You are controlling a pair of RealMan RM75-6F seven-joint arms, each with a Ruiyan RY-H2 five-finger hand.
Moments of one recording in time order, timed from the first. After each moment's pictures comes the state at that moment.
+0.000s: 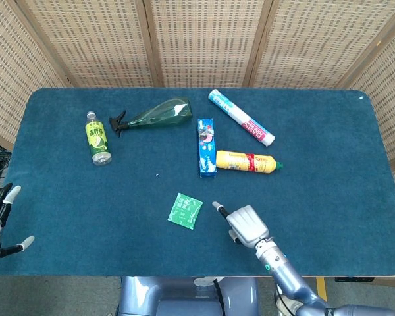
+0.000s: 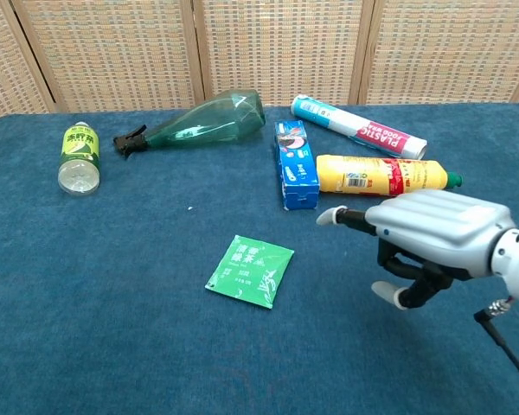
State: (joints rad) left arm -0.04 -1.06 0.00 -1.70 1.55 1.52 0.04; right arm 0.53 -1.54 0.13 -1.80 -1.17 0.96 -0.76
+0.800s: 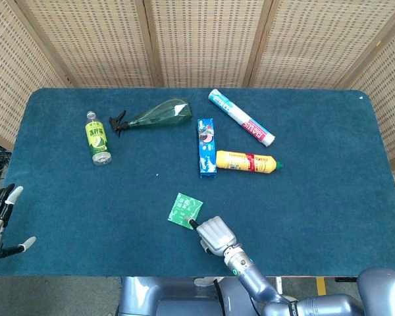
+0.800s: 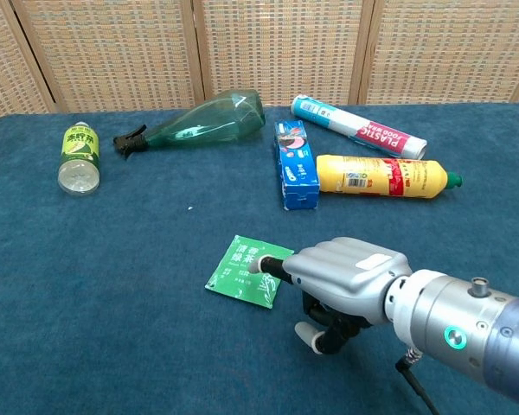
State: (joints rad) left arm -0.04 -1.06 0.00 -1.71 1.56 1.52 0.03; right arm 0.69 -1.76 0.09 -1.74 -0.93 0.99 -0.85
